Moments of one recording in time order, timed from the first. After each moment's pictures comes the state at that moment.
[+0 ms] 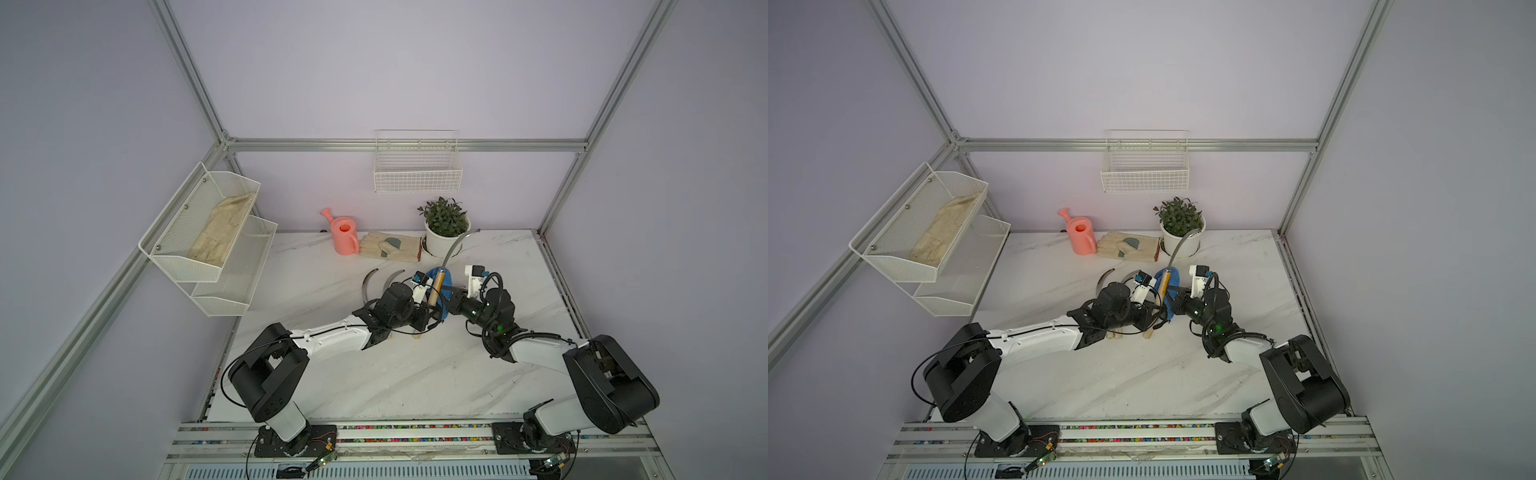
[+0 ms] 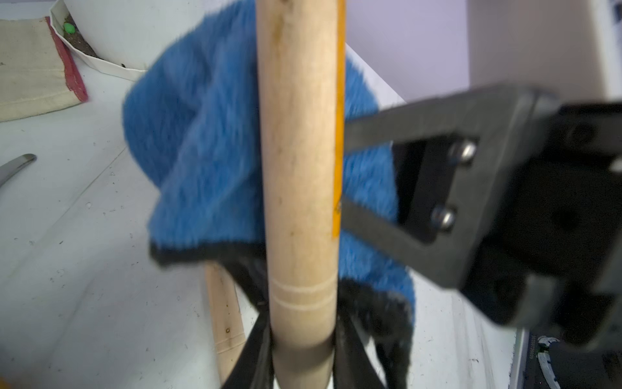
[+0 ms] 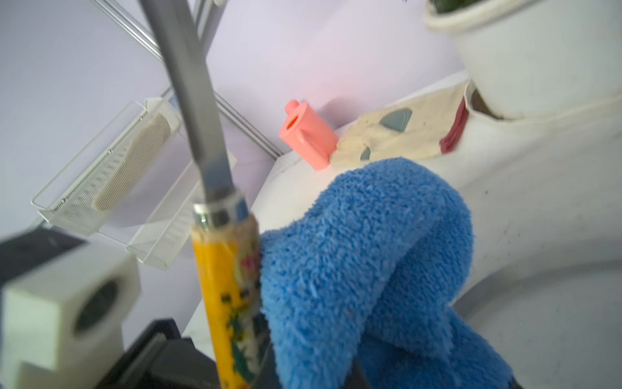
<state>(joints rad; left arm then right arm) -0.80 1.62 0.97 0.14 0.14 -0.30 0.42 1.50 0.48 0.85 -0.35 0.72</state>
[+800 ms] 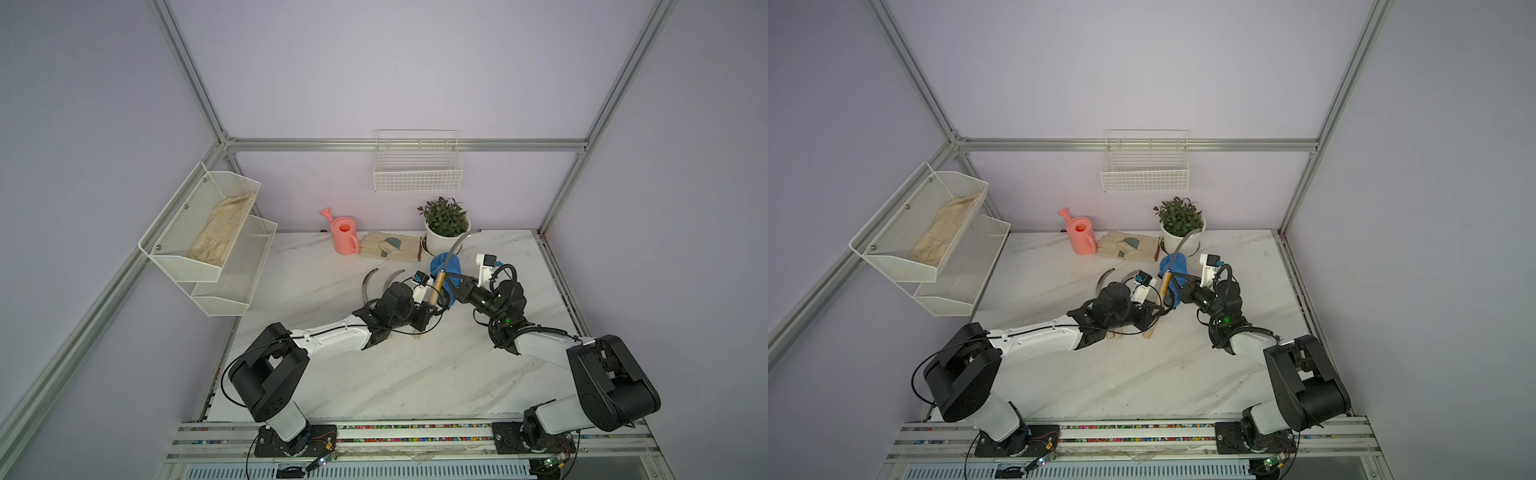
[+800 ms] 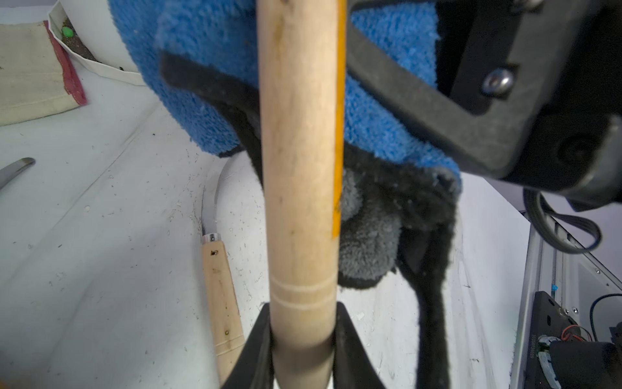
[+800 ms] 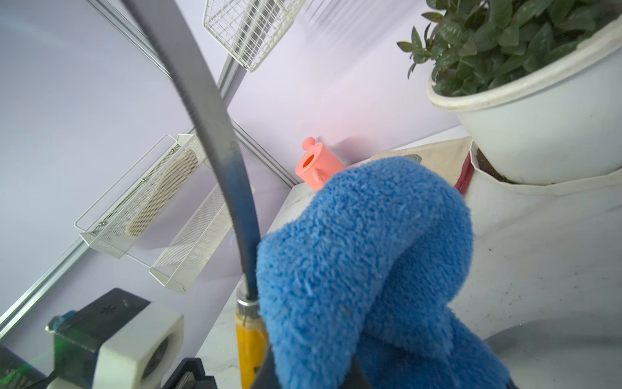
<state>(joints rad) -0.80 1.63 0.97 0.14 0.14 -0.30 0.29 1.48 0.54 0.91 -0.45 0.76</state>
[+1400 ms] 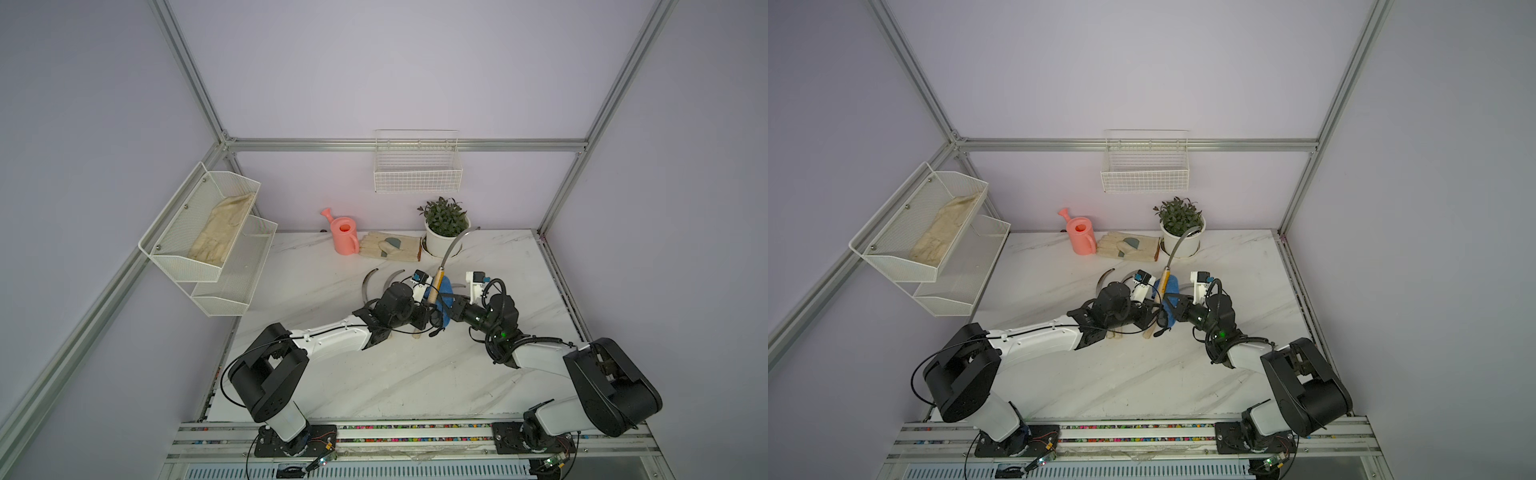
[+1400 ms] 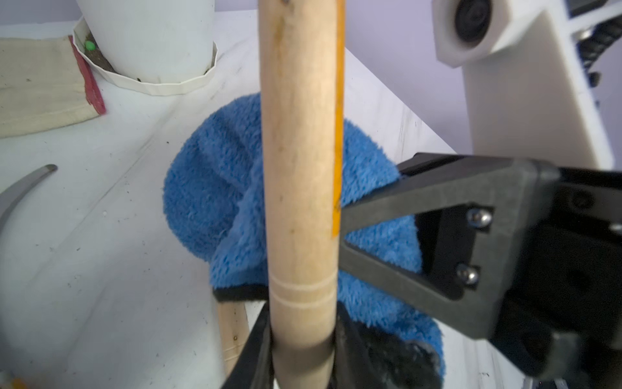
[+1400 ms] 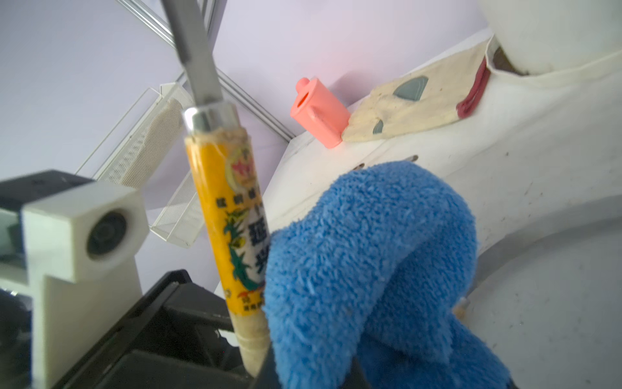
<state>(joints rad) -0.80 1.62 0.97 0.16 0.09 -0.29 0.37 1.42 0.46 0.84 -0.43 0.77</state>
